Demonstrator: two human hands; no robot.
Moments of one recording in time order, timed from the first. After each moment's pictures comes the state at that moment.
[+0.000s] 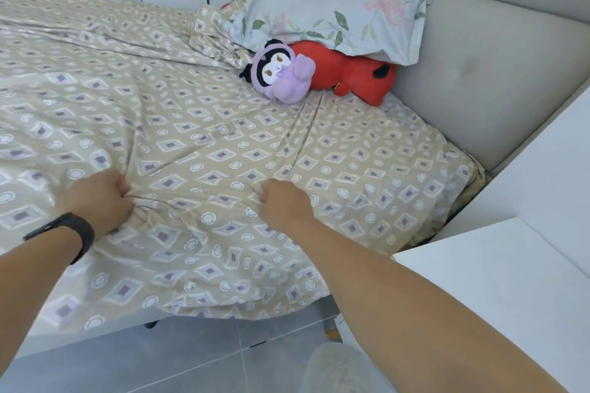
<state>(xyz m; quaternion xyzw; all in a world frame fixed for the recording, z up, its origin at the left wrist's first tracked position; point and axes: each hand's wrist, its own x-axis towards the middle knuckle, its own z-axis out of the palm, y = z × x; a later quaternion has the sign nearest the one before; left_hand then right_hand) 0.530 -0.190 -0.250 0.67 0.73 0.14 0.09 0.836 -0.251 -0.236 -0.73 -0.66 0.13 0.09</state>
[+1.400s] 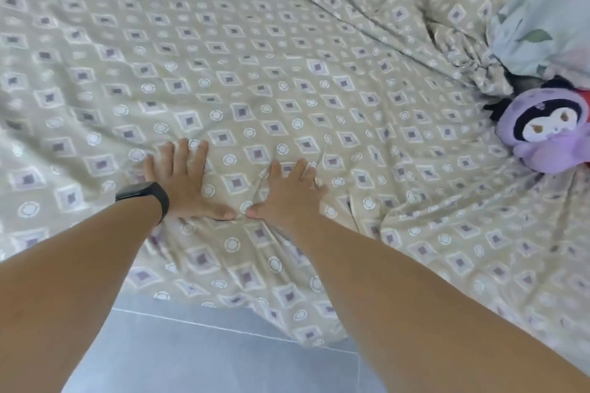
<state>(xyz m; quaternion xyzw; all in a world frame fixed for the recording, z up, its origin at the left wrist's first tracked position) 0.183 -0.135 -0.223 0.58 0.75 -0.12 0.29 0.388 -0.096 -0.217 -0.62 -0.75 0.16 -0.17</state>
